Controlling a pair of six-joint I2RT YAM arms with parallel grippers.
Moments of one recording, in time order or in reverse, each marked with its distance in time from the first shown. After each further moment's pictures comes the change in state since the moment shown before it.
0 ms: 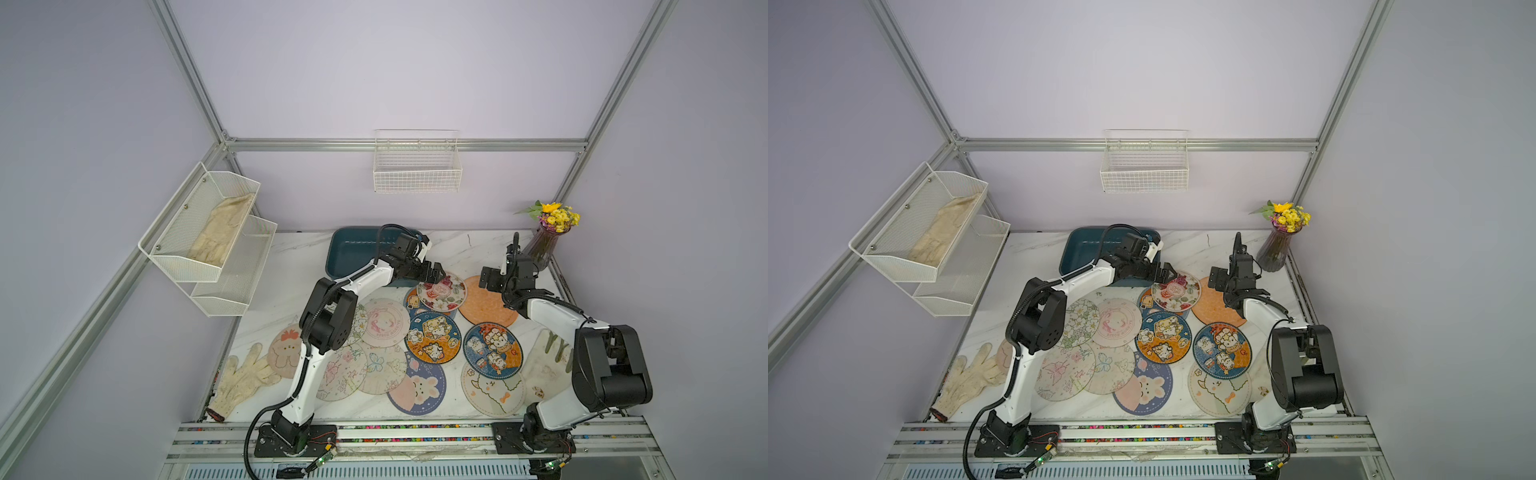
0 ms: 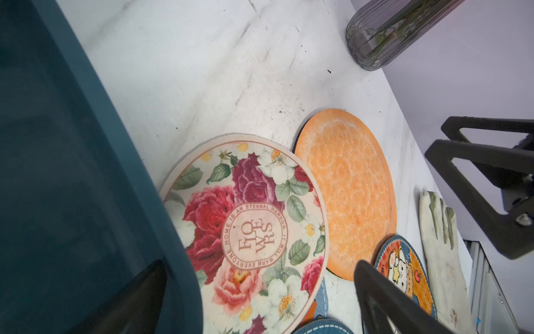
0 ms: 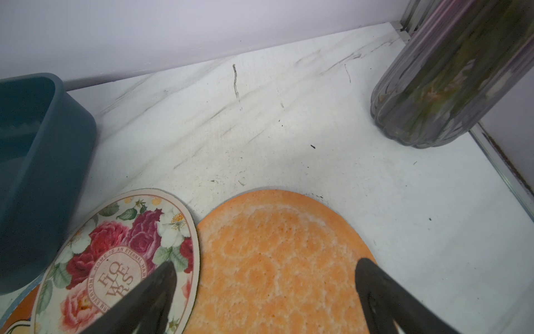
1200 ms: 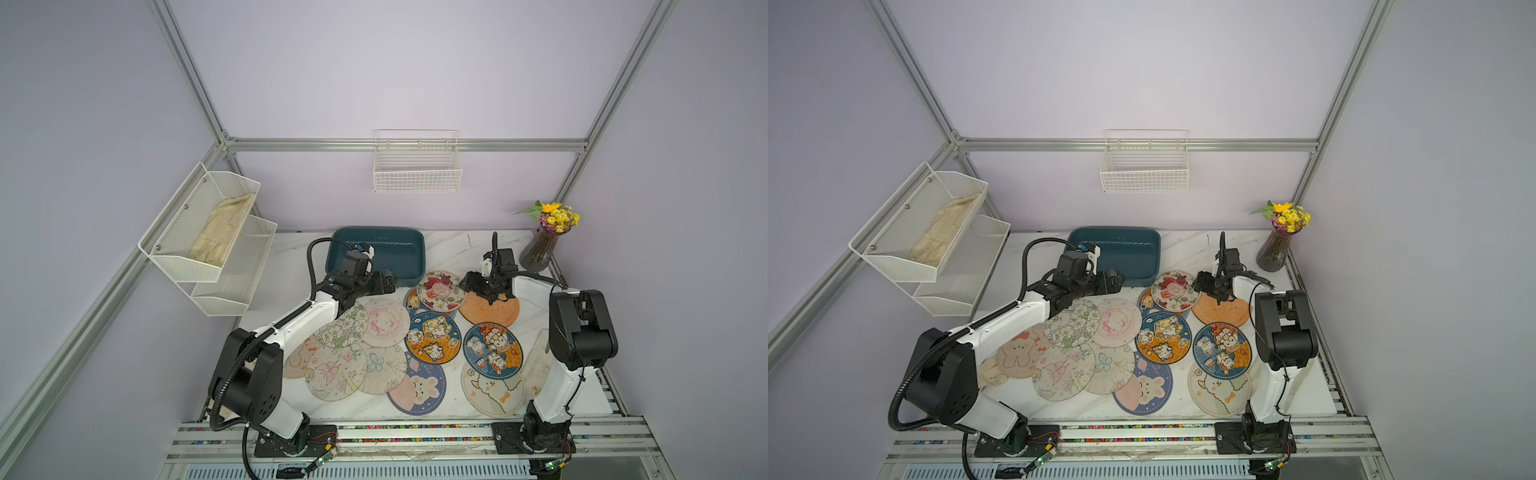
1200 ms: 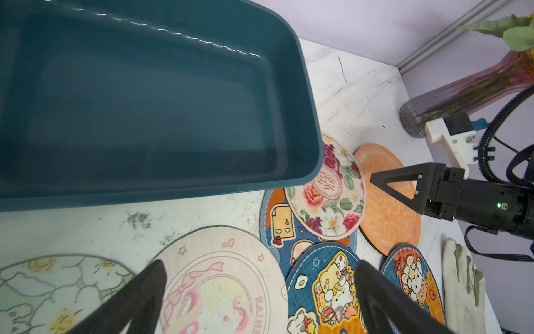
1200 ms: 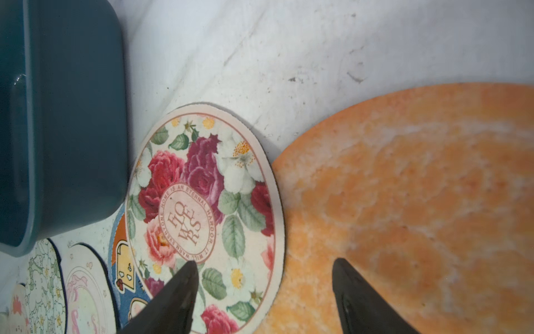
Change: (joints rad) left arm 0.144 -0.741 -0.776 0.137 -0.285 -0.158; right arm 0.010 0.316 0.261 -0.294 -0.439 0.171
